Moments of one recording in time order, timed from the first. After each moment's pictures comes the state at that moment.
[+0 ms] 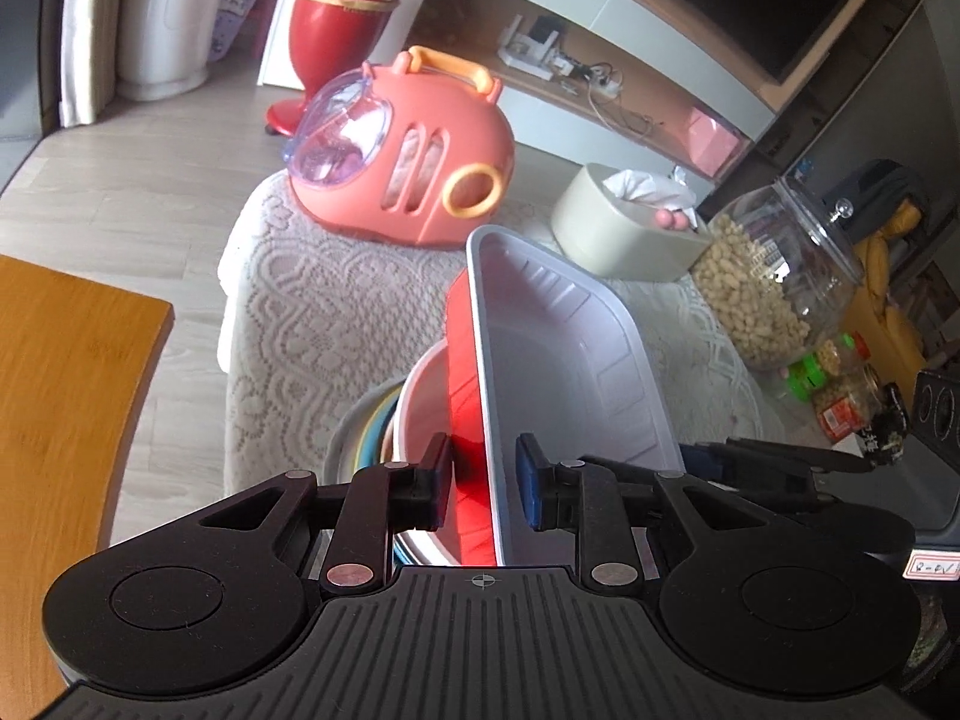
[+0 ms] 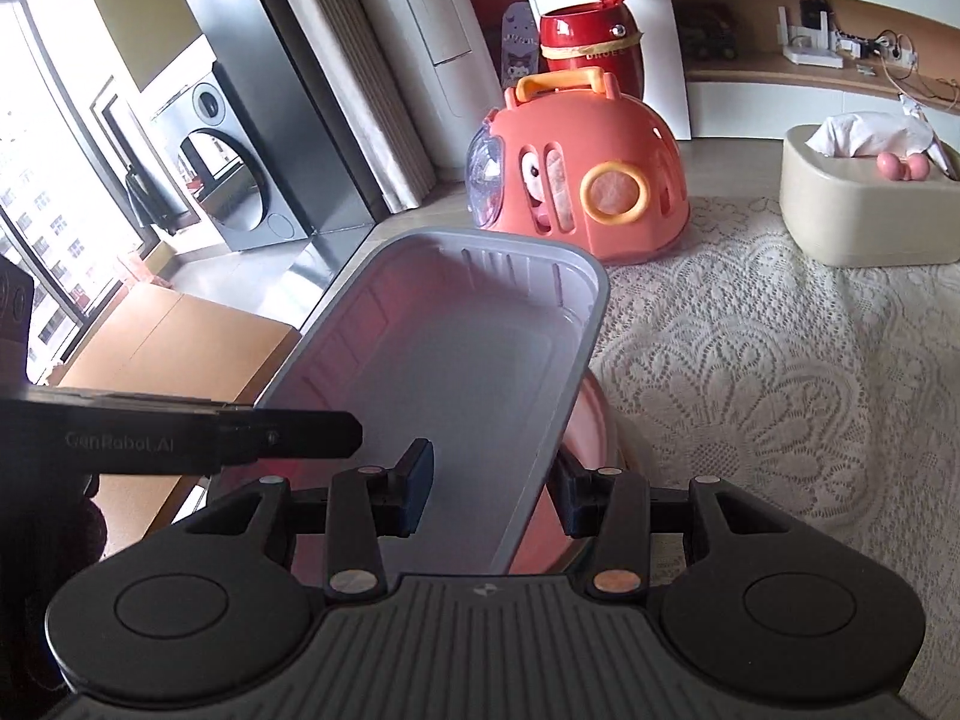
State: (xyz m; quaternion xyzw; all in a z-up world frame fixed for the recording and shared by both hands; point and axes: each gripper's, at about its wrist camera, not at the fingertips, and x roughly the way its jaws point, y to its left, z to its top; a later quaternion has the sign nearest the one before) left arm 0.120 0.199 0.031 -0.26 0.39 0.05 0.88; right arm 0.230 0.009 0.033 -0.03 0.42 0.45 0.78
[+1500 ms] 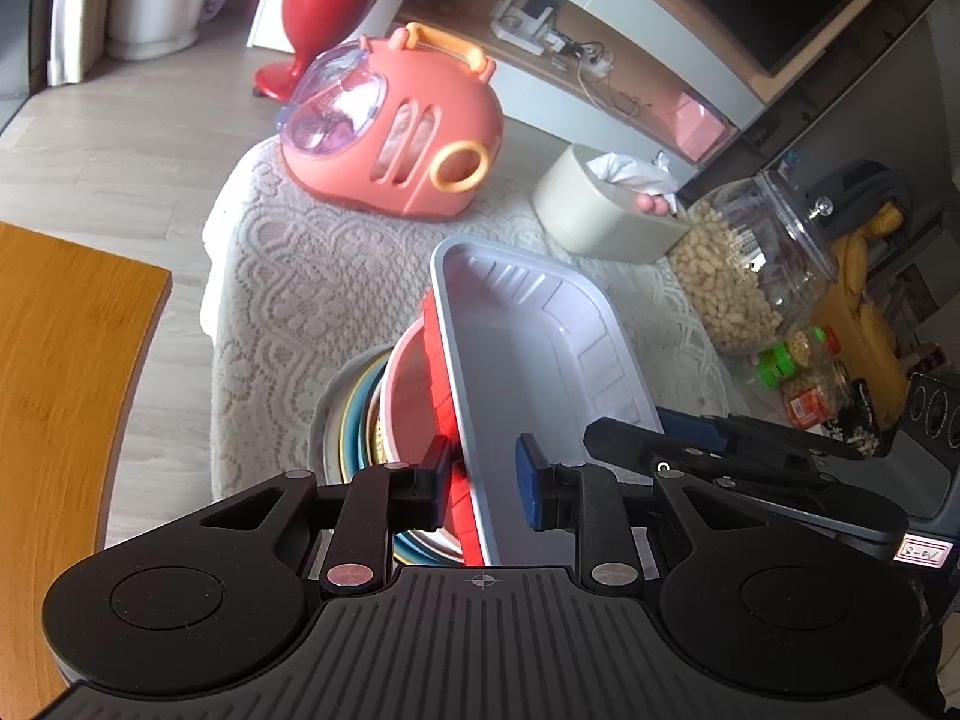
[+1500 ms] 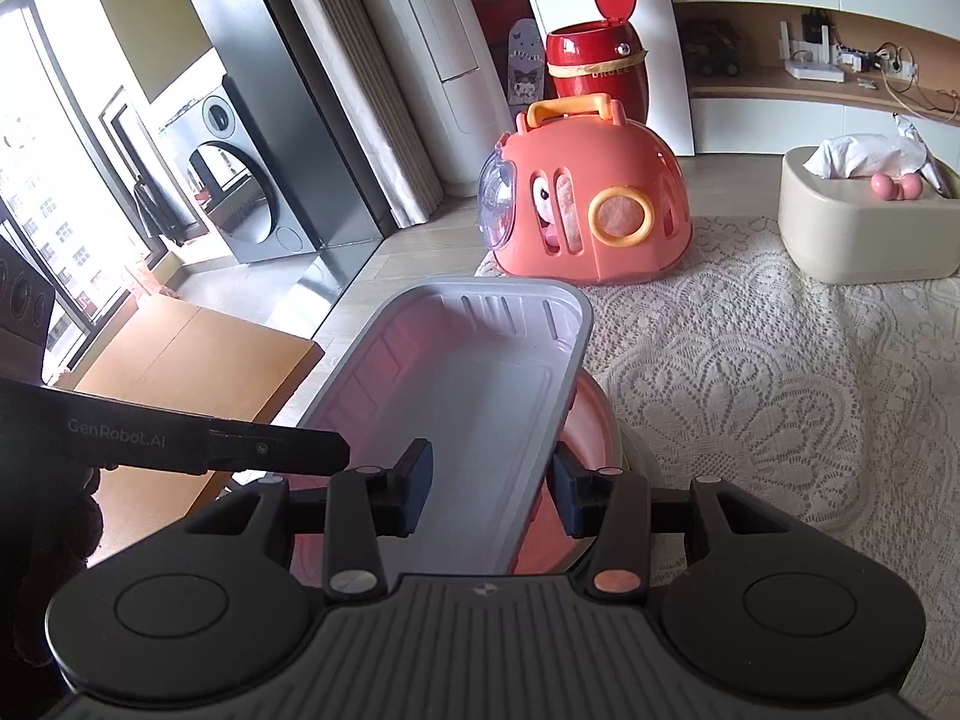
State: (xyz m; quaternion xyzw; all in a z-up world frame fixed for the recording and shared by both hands) left arm 0.111 0.207 0.039 -0.30 0.41 0.02 0.86; right arm 0.228 -0.002 0.051 -0.02 0.41 0.45 0.79
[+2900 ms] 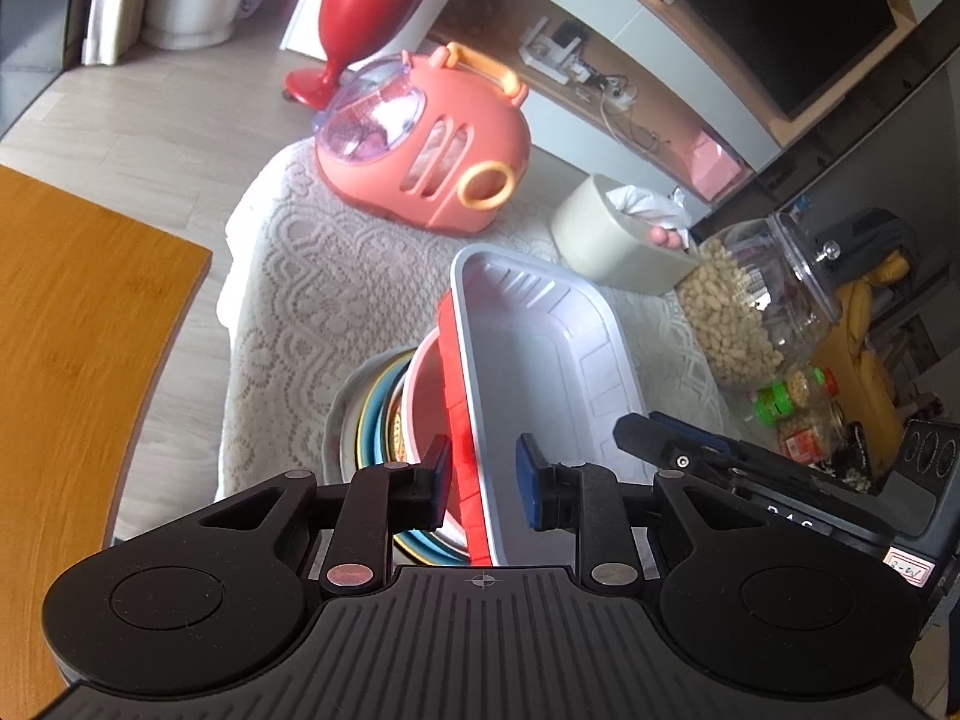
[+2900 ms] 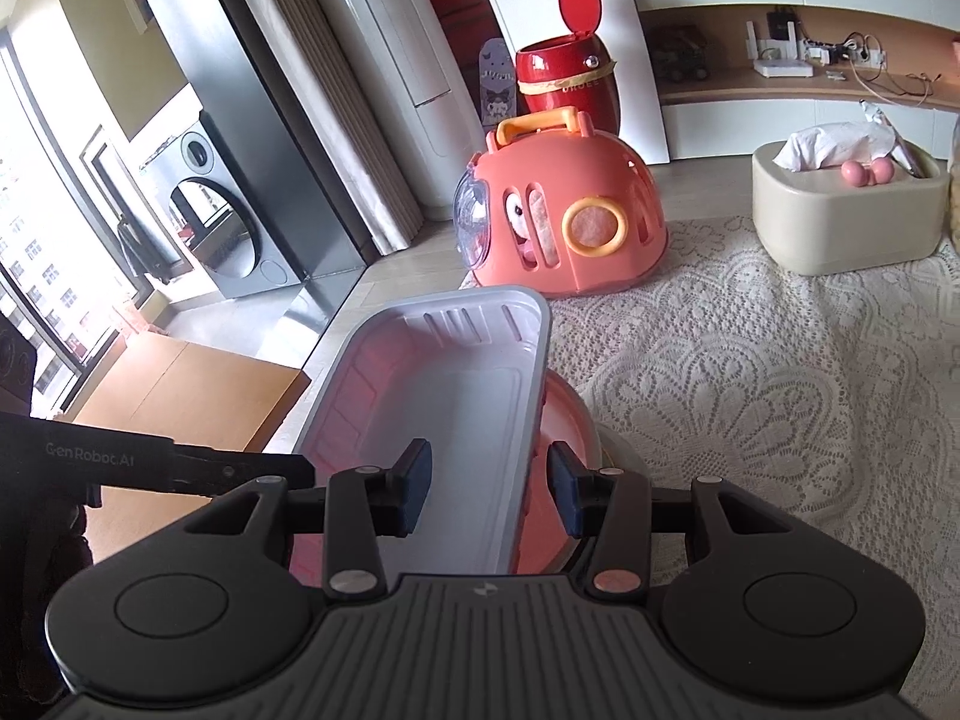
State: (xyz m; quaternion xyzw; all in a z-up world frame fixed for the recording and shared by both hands) left arm 0.088 0.206 0.041 -0.32 0.38 0.06 0.87; right arm 0.225 -0.013 0.050 0.01 0.40 0.43 0.81
